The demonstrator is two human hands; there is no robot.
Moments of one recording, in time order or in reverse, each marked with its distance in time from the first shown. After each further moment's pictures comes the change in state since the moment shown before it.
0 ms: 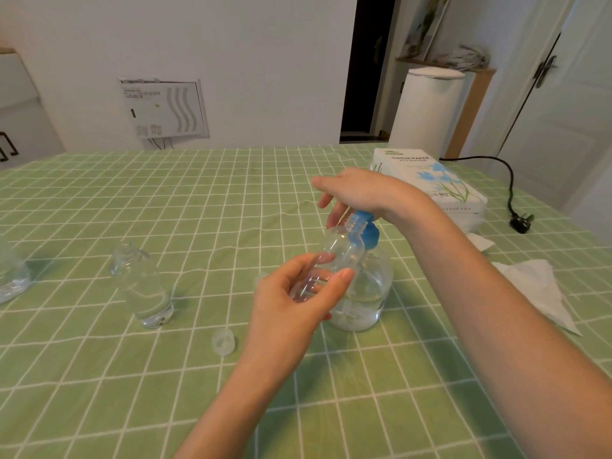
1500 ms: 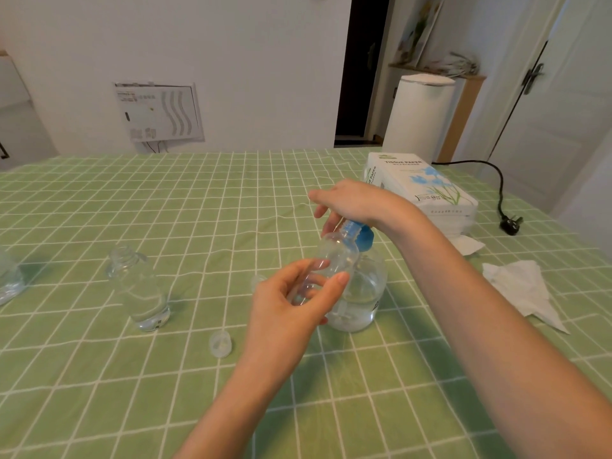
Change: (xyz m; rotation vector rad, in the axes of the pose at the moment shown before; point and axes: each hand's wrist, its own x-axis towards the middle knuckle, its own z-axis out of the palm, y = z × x) left_hand -0.002 -0.001 0.001 -0.032 0.007 -0.022; right_hand -0.004 0.001 0.004 -0.024 -0.022 0.025
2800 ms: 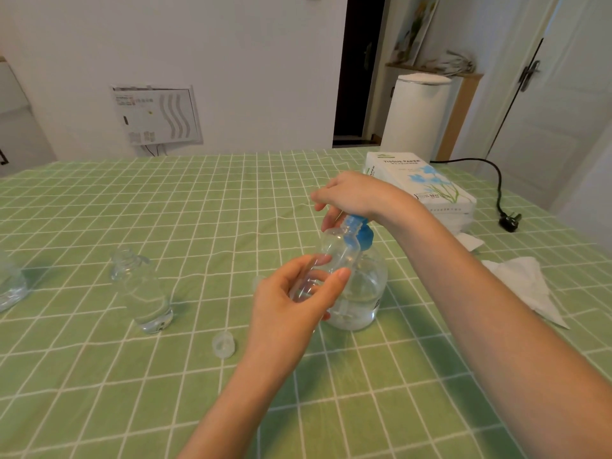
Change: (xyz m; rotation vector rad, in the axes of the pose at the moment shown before) left_hand 0.002 0.002 0.000 -0.004 -0.014 0.007; right_hand -0.009 -0.009 -0.006 0.028 0.017 0.003
